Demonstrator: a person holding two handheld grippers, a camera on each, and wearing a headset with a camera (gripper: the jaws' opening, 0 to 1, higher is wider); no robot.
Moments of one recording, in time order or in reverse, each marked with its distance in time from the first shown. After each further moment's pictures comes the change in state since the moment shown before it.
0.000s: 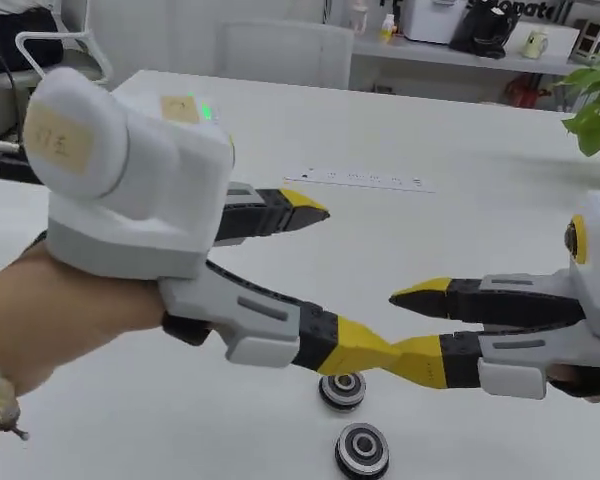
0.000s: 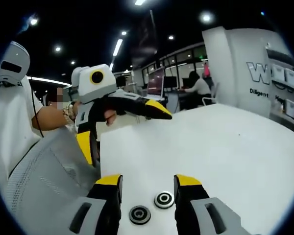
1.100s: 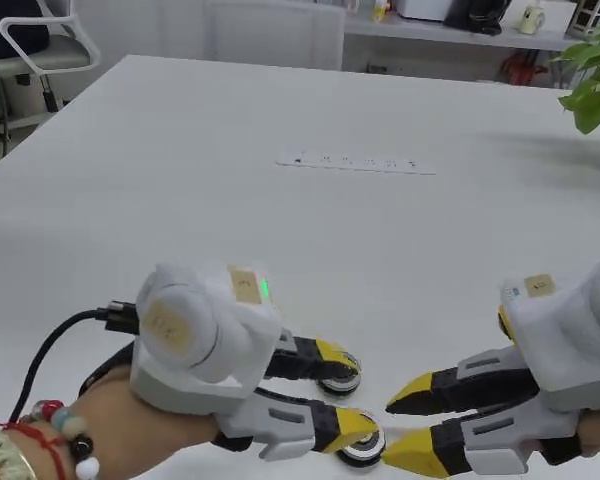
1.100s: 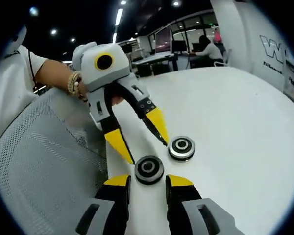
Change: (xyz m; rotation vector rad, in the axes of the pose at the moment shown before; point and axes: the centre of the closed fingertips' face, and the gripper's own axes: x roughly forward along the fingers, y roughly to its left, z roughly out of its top) left arm 0.043 -0.052 -0.110 -0.053 0.180 -0.152; right arm 0.010 0.016 -0.104 0.037 0.325 0.110
